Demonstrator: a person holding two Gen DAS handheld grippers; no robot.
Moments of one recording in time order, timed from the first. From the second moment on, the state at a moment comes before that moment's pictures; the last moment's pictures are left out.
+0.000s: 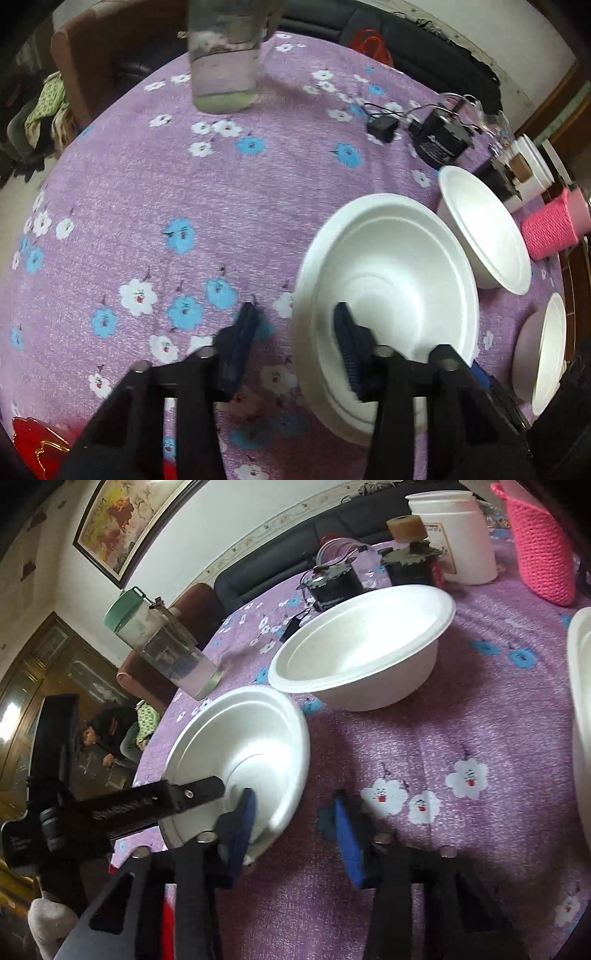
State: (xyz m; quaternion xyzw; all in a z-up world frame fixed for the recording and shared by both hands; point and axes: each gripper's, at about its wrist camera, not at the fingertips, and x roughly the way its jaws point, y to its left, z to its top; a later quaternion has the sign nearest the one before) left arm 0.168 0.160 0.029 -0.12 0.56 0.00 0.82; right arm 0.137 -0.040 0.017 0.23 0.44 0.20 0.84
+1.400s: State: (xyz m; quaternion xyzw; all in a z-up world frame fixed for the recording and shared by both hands) left arm -0.077 0.260 0.080 -0.08 0.47 0.08 0.87; right arm -0.037 0.115 0.071 0.06 0.43 0.33 0.84
